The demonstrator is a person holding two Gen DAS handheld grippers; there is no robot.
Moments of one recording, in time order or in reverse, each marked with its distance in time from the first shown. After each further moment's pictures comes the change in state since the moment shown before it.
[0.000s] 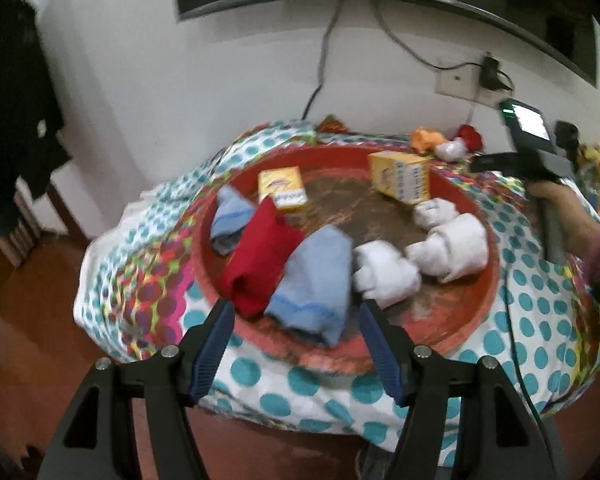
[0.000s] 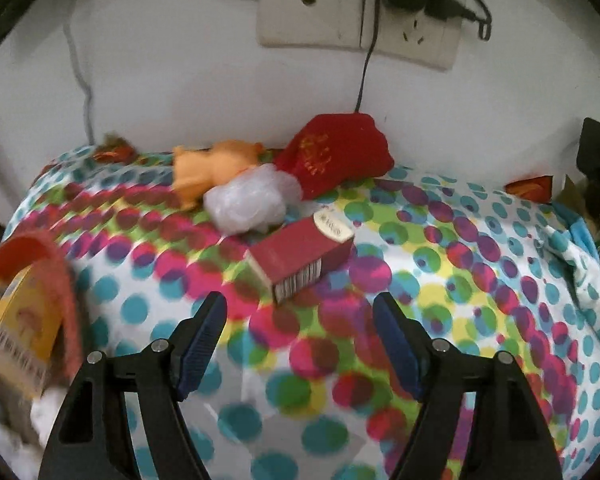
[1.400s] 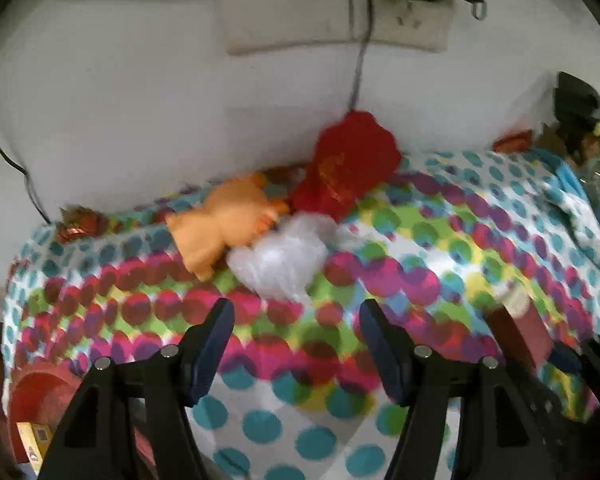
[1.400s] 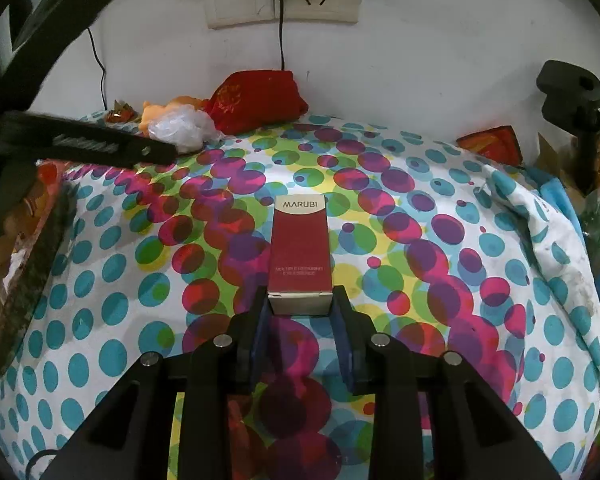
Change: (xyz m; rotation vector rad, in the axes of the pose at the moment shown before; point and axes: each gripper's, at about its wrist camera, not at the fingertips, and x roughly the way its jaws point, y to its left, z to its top) left arm 0.258 -0.272 0.219 0.254 0.209 -0.227; right arm -0.029 -0.117 -0.065 -0.110 0.016 0.117
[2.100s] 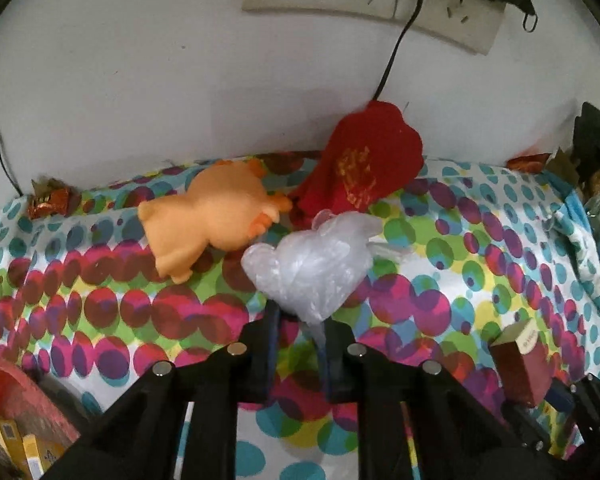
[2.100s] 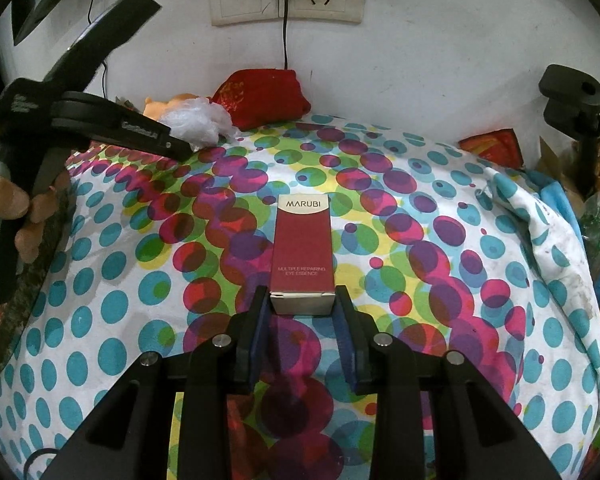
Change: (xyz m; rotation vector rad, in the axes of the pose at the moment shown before) left arm 0.032 0.014 0.008 -0.110 0.064 -0.087; right arm 0.002 0.003 0.000 -0.002 0.000 -0.002
